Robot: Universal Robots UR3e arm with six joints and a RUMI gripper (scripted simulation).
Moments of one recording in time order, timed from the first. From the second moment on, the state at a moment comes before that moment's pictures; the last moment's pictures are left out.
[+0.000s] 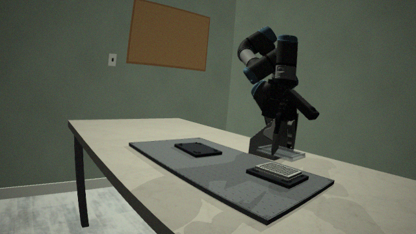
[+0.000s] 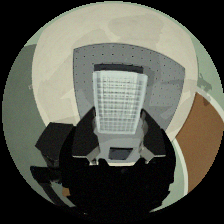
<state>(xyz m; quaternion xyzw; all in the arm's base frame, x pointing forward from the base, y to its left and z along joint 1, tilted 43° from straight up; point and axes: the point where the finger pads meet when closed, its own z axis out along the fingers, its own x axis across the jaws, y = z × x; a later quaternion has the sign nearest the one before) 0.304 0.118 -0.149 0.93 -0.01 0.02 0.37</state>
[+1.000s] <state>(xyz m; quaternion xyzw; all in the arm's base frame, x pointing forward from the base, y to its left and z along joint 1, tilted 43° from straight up) 0.305 0.094 -0.174 0.93 -0.01 0.02 0.37</state>
